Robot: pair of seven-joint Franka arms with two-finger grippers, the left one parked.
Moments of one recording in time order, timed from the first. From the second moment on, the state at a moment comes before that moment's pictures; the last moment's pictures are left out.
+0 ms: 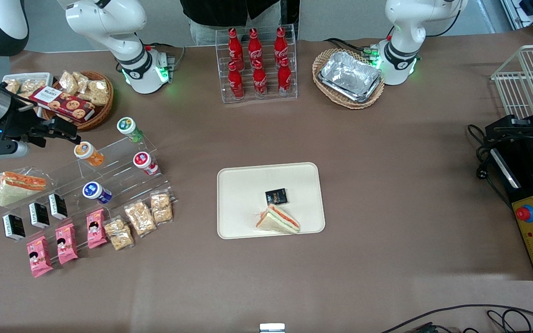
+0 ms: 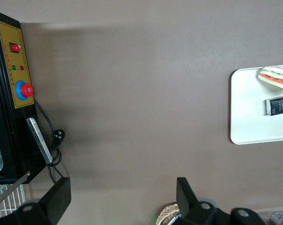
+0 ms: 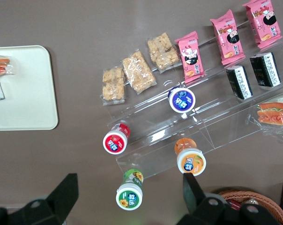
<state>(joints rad) 0.04 -0.09 -0.04 -1.75 0.07 1.60 0.01</state>
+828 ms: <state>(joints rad) 0.05 -0.32 0.01 -1.96 0.06 1.55 0.00</state>
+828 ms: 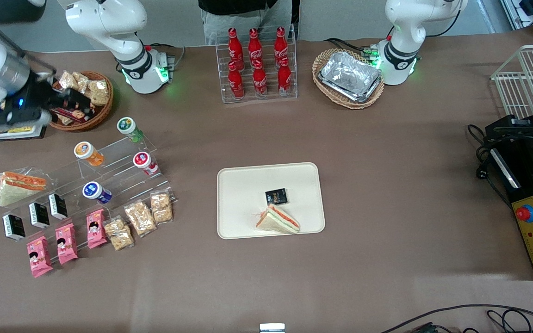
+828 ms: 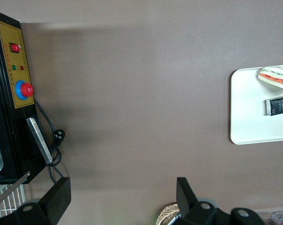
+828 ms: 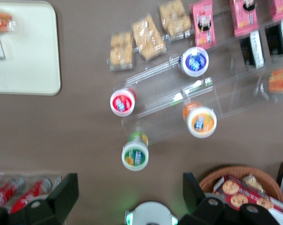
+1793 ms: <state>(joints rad) 0.06 -0.48 0.01 -2.39 0.06 1.84 0.00</state>
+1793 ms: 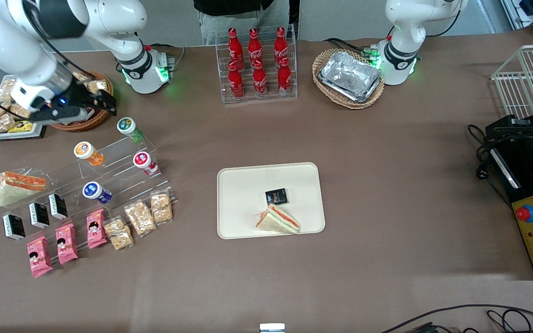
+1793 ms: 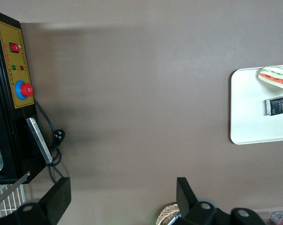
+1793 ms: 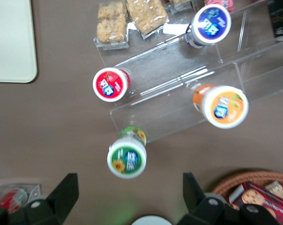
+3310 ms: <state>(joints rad) 0.13 -0.38 0.01 -2.59 0.06 2.08 0.04</state>
